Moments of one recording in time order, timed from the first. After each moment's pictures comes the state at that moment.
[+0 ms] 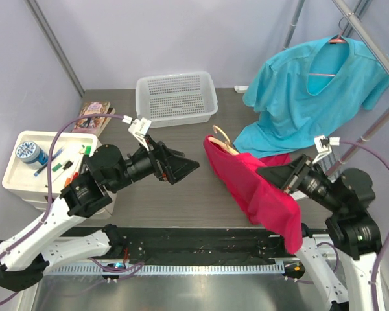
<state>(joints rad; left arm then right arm) -0.93 0.83 1.12 -0.32 0.08 -0.66 0.19 0.42 1.07 -0.70 -0.61 0.83</state>
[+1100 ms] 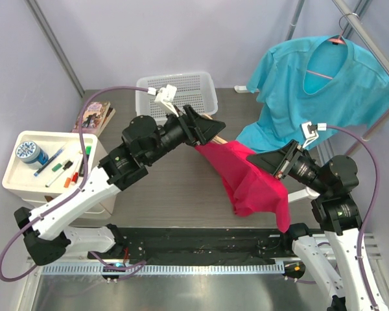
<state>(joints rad) -0.93 1.18 1.33 -0.06 -0.04 -0.74 0.19 0.54 0.88 -0.23 -0.74 1.06</state>
